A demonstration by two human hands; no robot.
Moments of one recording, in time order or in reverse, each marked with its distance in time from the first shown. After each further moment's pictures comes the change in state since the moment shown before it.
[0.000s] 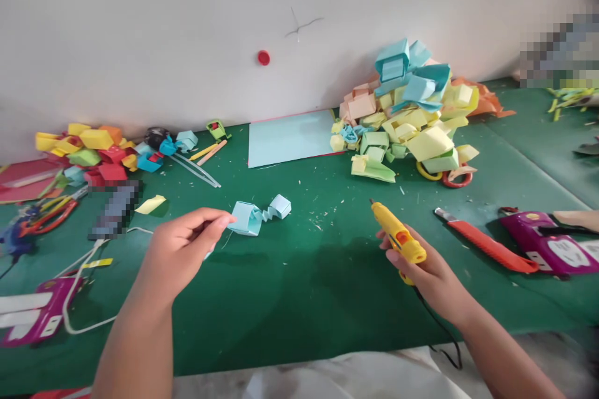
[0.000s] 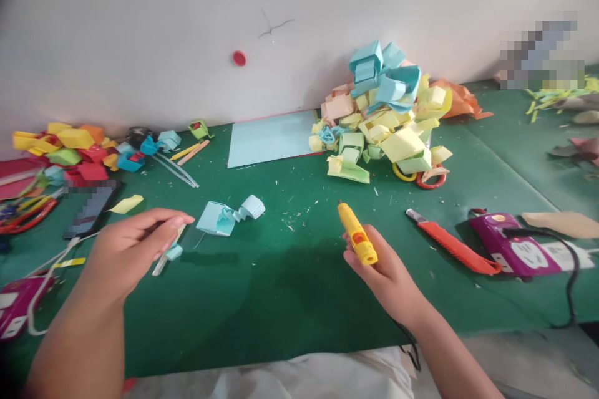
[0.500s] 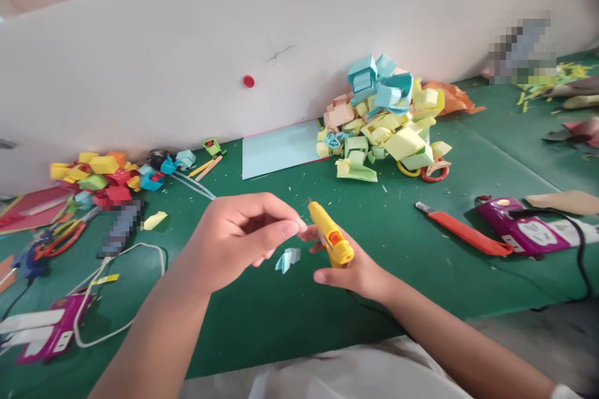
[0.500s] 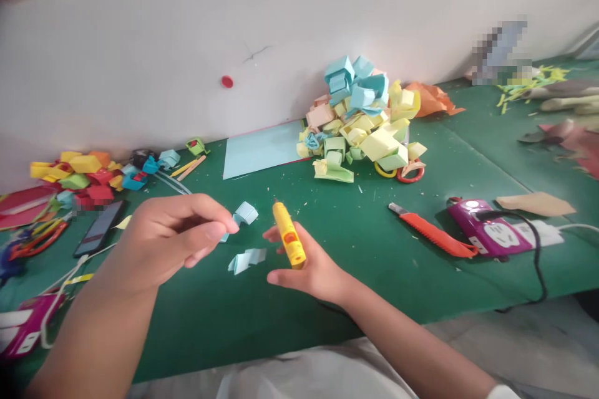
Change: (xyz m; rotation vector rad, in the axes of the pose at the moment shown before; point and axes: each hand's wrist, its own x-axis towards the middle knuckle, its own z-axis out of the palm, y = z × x) left_hand -0.002 0.108 0.033 -0.343 -0.545 0.332; right_hand 0.026 -0.029 0.072 0.416 -0.364 -0.248
